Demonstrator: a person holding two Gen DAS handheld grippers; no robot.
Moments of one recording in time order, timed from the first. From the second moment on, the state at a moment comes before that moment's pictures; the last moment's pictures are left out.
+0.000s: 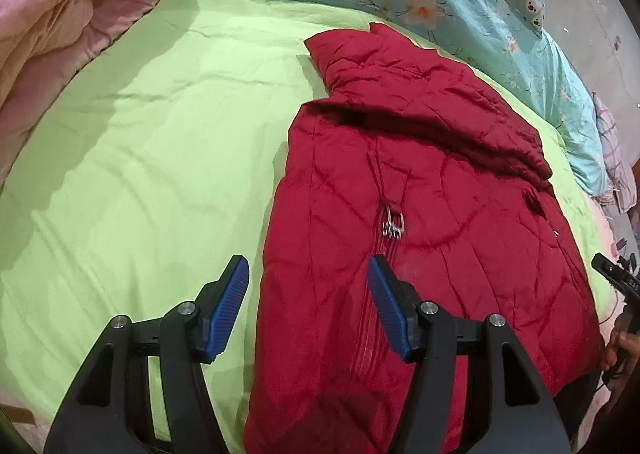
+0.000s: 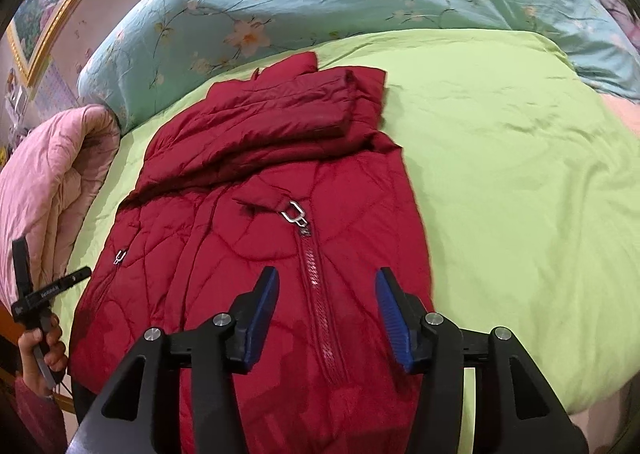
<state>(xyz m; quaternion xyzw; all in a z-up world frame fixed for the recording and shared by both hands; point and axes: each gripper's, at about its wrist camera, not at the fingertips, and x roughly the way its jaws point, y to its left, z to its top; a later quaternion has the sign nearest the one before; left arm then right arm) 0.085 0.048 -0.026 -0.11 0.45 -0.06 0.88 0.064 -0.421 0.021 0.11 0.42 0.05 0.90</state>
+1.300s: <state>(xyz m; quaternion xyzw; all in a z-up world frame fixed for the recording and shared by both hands) 0.017 0.037 -0.061 -0.12 0.54 -0.12 0.82 -0.011 -0.447 -0.024 0.15 0.48 0.05 0.86</state>
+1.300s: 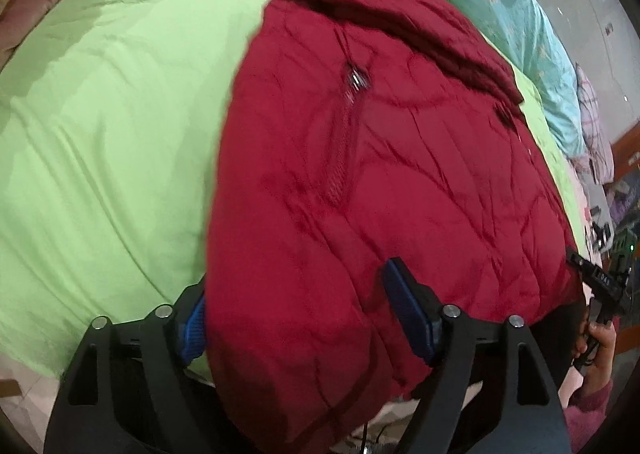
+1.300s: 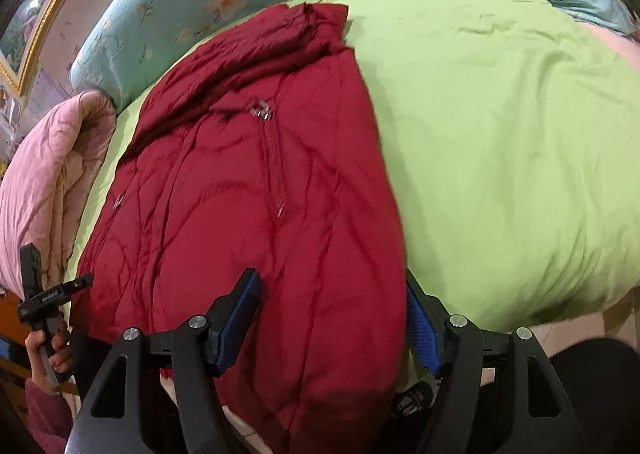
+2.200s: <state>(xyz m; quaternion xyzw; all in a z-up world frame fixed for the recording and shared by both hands) 0.008 0.009 -0.044 -0.06 0.52 -0.14 0.84 -0.027 -0.427 -0.021 0.16 0.47 0.10 0.86</state>
